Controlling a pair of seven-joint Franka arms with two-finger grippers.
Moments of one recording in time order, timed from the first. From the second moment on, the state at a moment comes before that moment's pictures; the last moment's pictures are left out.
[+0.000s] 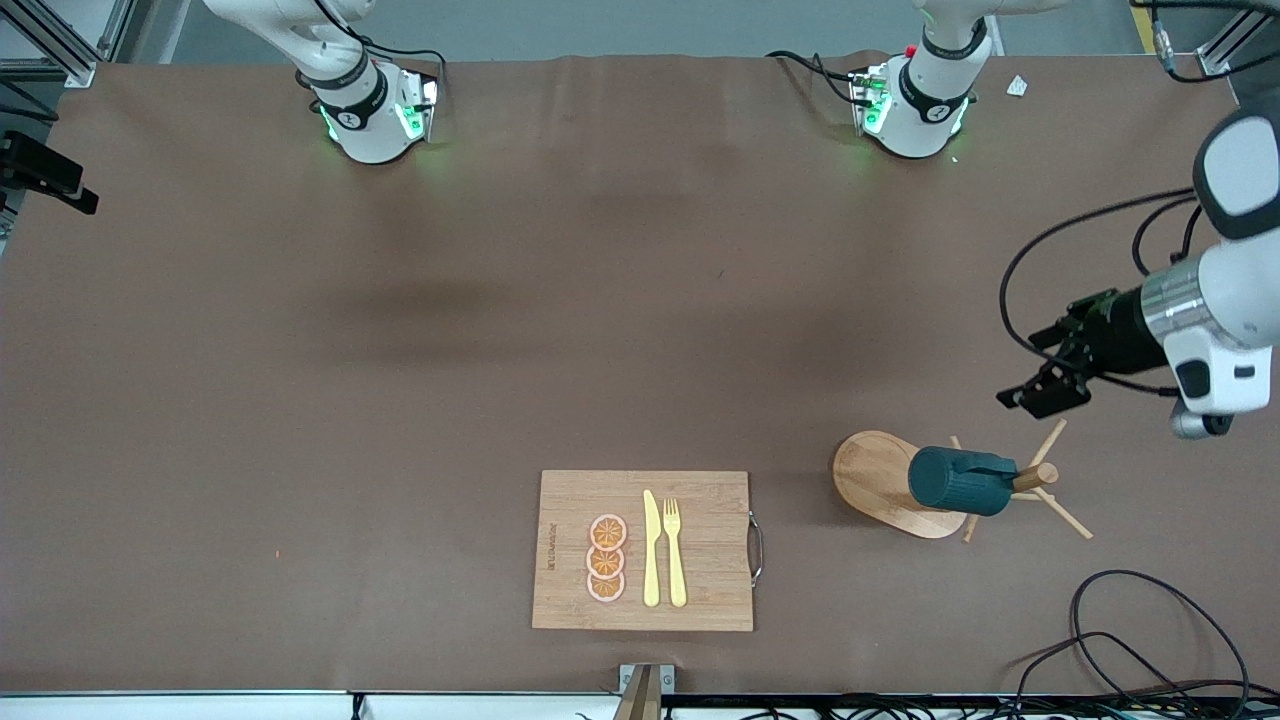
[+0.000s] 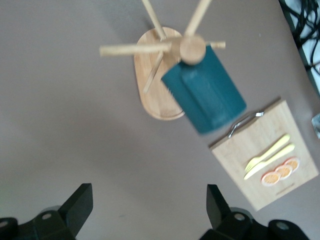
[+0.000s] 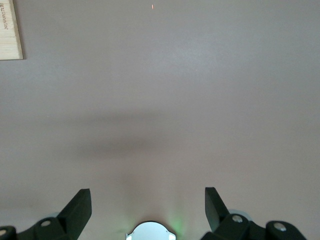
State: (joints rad) left arm 0.02 0.29 -0.07 -1.50 -0.28 1.77 -0.92; right arm 0.00 -0.07 -0.11 -1.52 -0.01 1.37 -0.07
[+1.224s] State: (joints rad) left arm 0.02 0.51 -0.08 -1.40 -0.45 1.92 -1.06; right arm 0.00 -0.07 -0.11 -1.53 -0.01 1.40 -0.07
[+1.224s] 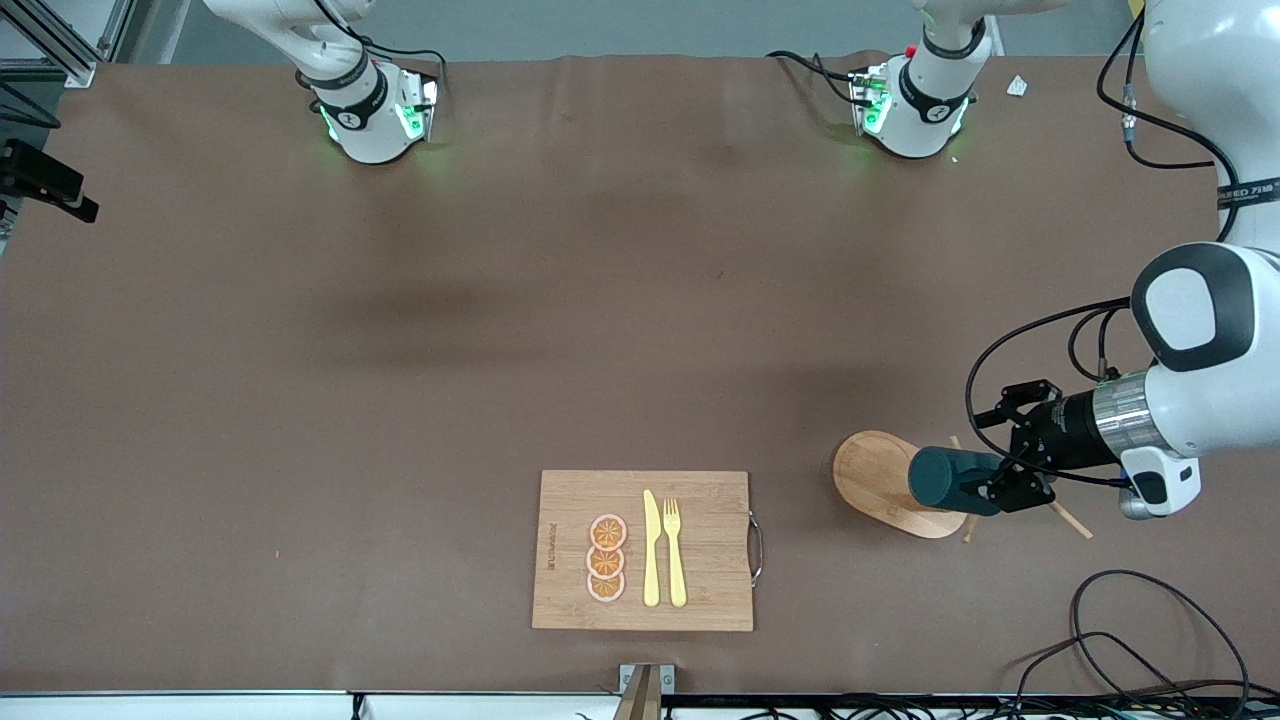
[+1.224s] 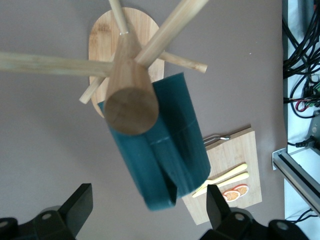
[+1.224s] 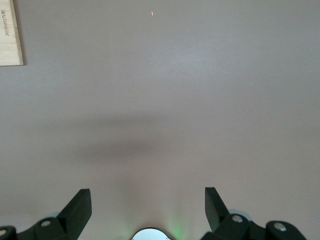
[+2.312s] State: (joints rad) left arm 0.03 0.60 -0.08 -1.39 -0.51 2.02 -1.02; right arm 0.00 -0.07 -0.11 -1.54 -0.01 1.40 -0.07
